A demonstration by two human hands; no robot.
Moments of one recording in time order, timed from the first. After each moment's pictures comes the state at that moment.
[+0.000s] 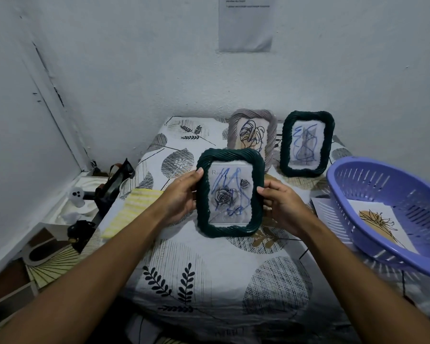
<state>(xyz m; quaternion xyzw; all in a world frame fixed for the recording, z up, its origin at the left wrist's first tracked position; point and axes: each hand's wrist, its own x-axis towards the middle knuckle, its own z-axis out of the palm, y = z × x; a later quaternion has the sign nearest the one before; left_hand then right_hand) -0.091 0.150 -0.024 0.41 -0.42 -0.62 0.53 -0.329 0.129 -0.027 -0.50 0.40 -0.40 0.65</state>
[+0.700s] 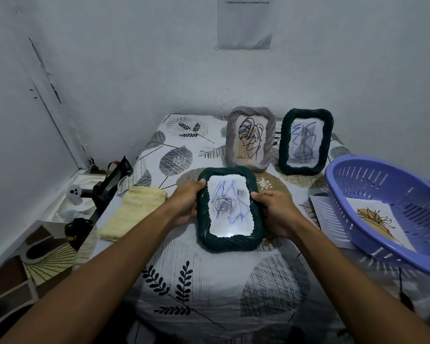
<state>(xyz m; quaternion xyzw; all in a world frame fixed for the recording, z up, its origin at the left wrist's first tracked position) -0.108 0.139 -0.041 0.54 -0.34 -0.61 0.47 -0.315 0.122 -0.048 -0.44 0.51 -0.40 0.62</state>
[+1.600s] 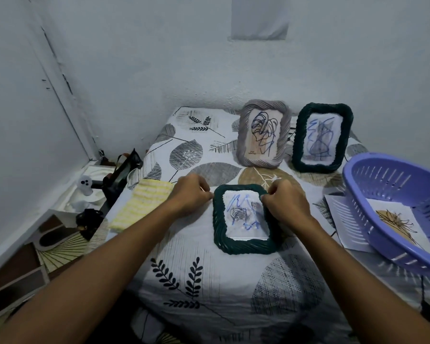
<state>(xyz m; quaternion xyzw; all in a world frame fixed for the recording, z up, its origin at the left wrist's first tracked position) -0.082 0.138 -0.042 0.72 -0.61 -0.20 0.27 -0.303 0.117 -0.040 -0.69 0.68 -0.20 0.15</state>
